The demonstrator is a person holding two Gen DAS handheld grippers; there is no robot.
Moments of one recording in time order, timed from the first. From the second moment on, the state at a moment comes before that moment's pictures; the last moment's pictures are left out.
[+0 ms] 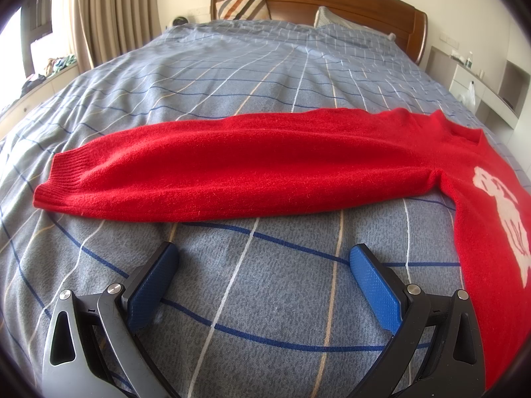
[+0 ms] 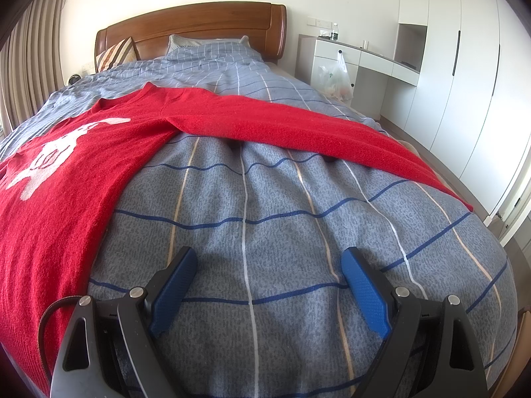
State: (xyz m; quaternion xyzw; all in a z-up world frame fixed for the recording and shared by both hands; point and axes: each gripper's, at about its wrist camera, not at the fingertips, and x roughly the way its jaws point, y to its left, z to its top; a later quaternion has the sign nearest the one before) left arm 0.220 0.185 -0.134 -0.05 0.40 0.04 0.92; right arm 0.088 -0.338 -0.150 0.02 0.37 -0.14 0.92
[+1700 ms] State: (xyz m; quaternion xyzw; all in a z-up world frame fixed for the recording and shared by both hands) left arm 0.220 0.185 -0.135 -0.05 0.40 0.04 0.92; right arm 0.088 -0.338 -0.151 0.02 0.37 -0.15 0.92
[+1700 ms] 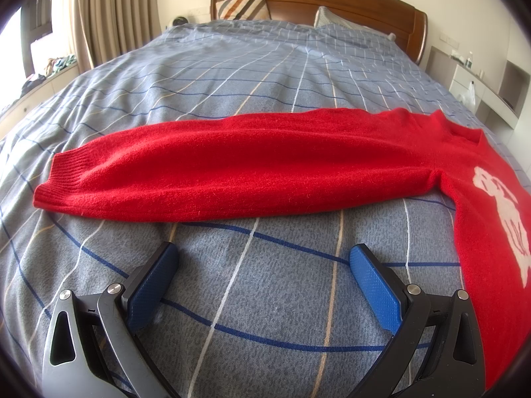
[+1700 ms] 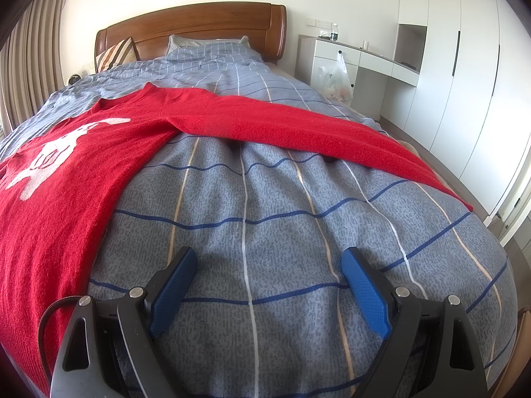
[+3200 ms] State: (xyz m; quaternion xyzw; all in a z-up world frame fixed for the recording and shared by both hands) left arm 0.220 0.185 -0.135 -0.05 0.40 0.04 0.92; right arm 0.070 -0.628 -0.182 0.69 0.22 -0.10 0.68
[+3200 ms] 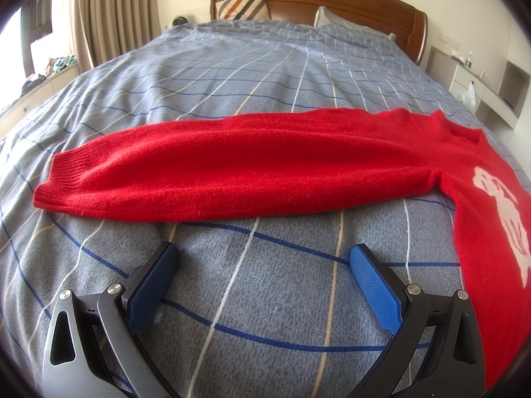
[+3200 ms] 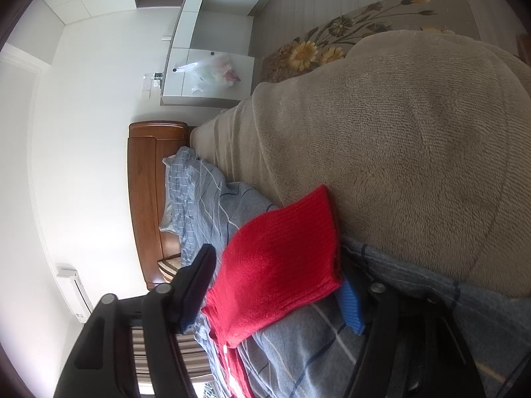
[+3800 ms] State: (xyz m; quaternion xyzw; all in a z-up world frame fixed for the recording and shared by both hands) left arm 0.219 0.186 -0.137 -0.05 0.39 0.04 0.92; right arm 0.275 -0.359 0.040 0.27 0.30 0.13 0.90
